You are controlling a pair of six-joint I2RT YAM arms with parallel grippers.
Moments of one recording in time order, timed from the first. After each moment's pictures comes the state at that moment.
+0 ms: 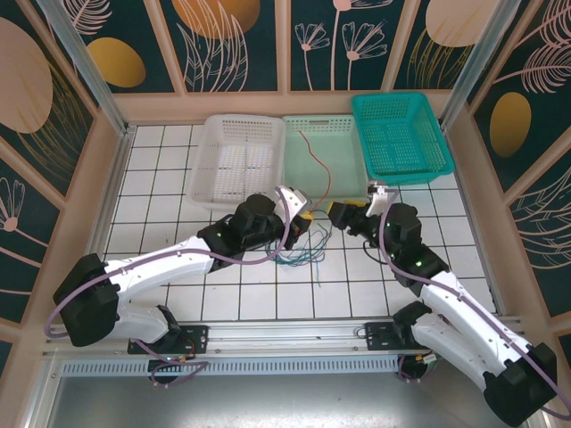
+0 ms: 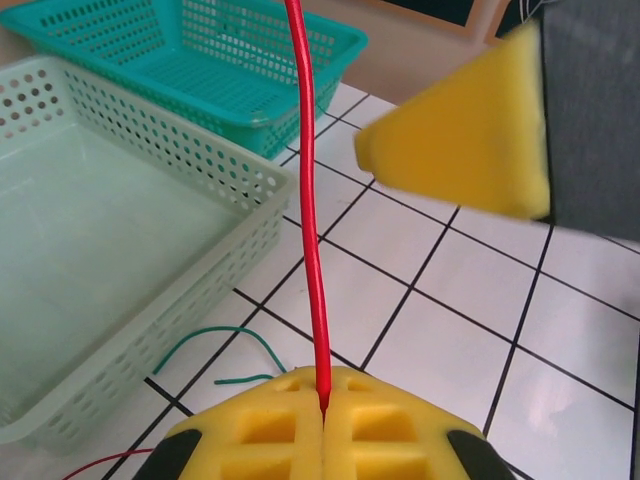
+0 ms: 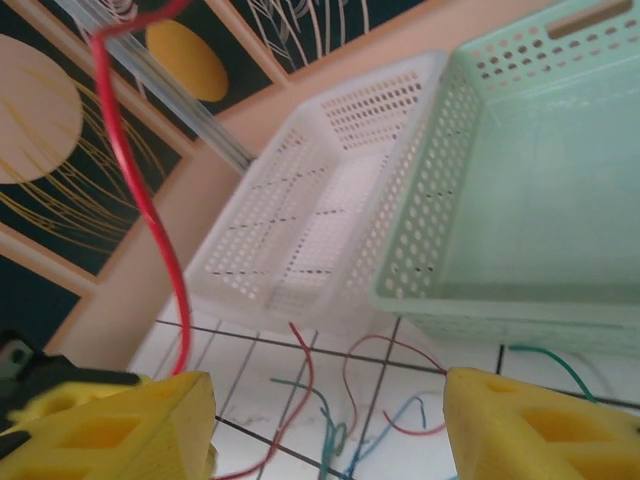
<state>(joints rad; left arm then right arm) -0.95 1.38 0.88 0.12 0.10 -0.11 0.53 0.77 0.52 0.03 -0.19 0.61</state>
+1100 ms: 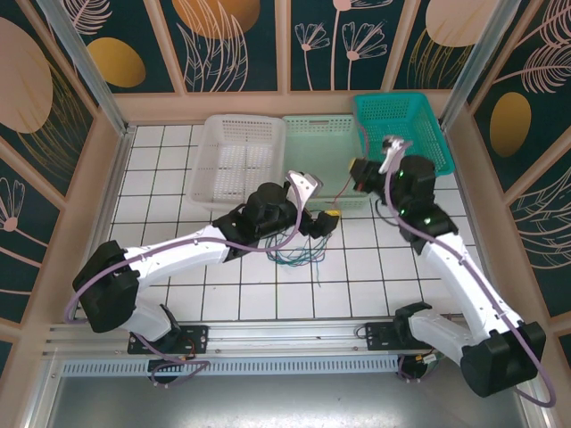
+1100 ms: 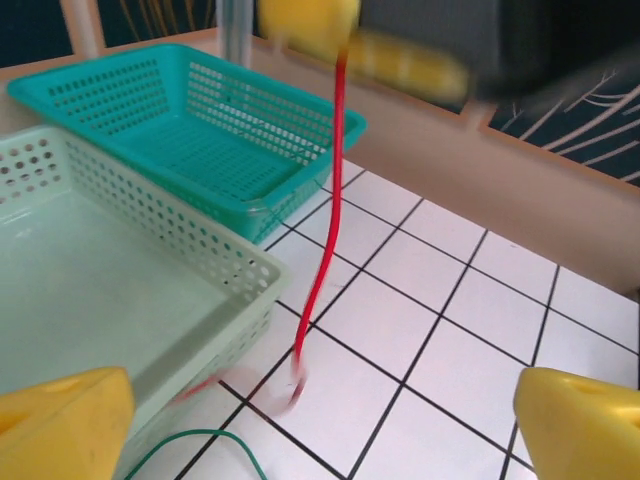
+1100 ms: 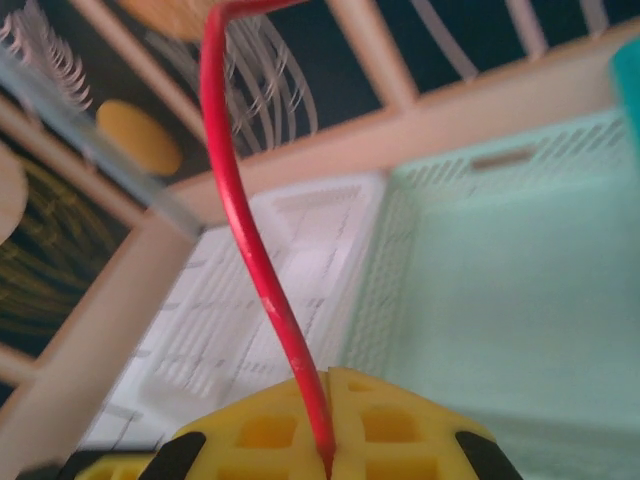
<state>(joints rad) -0.95 1.49 1.00 0.23 0.06 -0.18 0.30 1.03 0.94 -0.16 -0.23 0.47</state>
